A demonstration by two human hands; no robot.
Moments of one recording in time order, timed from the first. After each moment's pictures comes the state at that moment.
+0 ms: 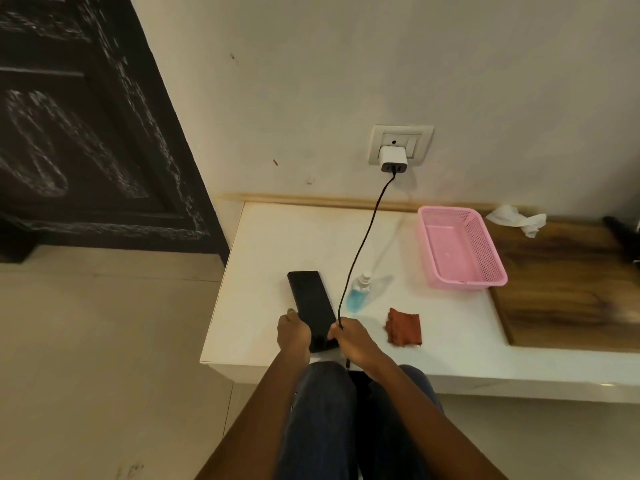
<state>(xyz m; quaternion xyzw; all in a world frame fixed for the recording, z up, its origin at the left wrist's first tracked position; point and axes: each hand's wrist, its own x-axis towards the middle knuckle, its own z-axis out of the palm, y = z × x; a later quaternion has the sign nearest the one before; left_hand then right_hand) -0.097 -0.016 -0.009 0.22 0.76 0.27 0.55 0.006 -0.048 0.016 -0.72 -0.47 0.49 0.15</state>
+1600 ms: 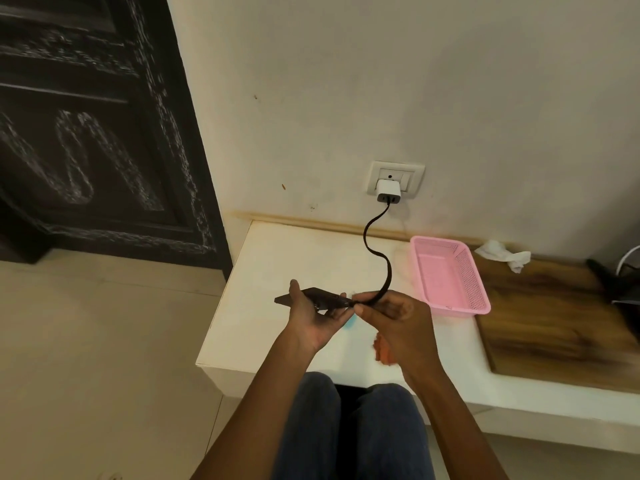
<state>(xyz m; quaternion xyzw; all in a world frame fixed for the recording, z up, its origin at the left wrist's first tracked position) -0.075 -0.022 0.106 -0.12 0.37 0.46 0.80 0.045 -0.090 0.155 -0.59 -0.50 0.41 0.49</state>
